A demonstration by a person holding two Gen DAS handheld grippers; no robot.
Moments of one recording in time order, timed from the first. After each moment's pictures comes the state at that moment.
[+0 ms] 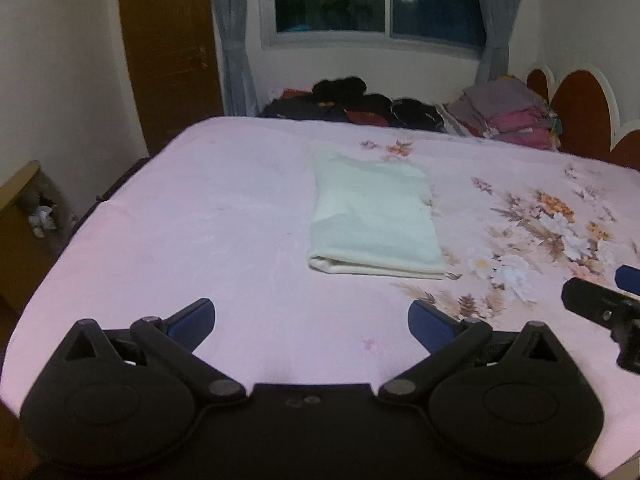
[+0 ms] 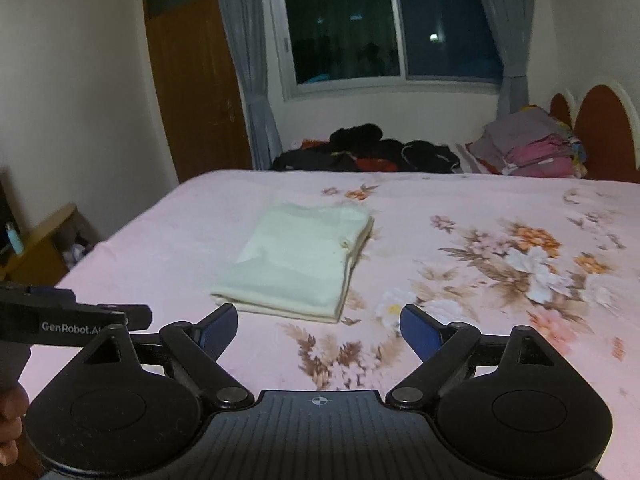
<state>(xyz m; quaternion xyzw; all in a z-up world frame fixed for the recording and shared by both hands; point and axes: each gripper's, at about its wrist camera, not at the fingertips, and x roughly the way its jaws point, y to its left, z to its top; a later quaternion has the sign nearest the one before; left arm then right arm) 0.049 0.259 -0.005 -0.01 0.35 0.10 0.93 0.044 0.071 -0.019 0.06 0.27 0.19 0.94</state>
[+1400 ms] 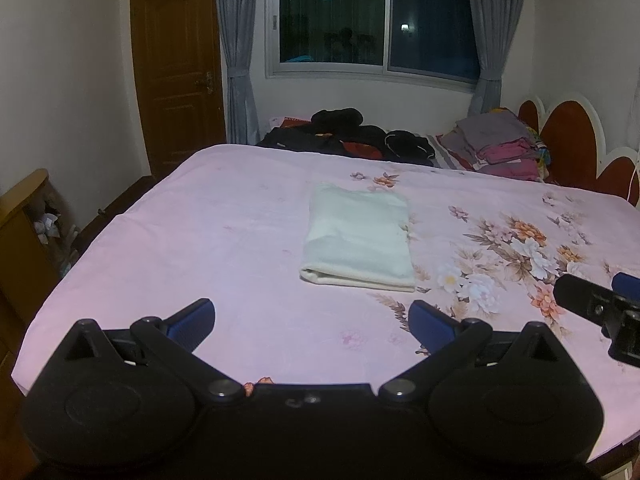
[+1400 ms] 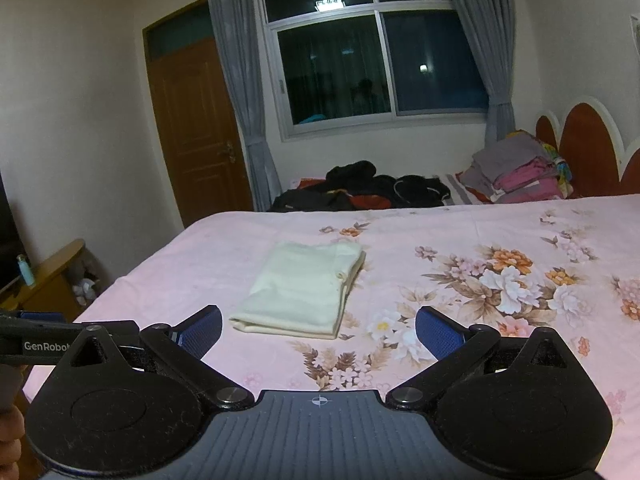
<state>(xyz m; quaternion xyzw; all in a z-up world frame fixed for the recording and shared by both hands) -0.001 0.241 0.024 -0.02 0.31 0.10 0.95 -0.013 0.045 0.017 0.08 0.22 0.18 0.95</state>
